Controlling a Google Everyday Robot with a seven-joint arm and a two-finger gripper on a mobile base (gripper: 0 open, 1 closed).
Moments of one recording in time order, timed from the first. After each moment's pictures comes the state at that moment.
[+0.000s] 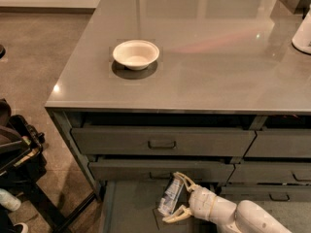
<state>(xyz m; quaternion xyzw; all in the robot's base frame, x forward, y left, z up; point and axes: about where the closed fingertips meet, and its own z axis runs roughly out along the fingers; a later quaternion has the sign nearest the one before) 0.444 -0.078 0.494 -0.48 0.60 0.20 0.60</state>
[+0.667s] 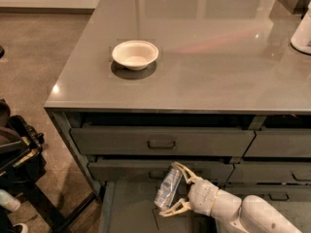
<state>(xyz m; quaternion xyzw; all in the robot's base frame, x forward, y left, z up) 0.438 -0.066 0.574 -0.50 0.56 0.18 0.63</state>
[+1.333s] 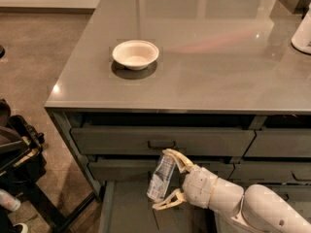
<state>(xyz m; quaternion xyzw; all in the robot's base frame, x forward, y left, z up) 0.426 -0.035 0.676 -0.55 0.51 0.12 0.65</state>
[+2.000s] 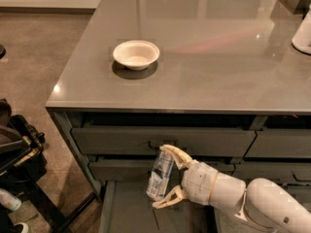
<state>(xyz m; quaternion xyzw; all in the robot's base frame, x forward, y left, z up) 0.423 -0.029 0.701 -0.58 0.50 0.11 0.64</state>
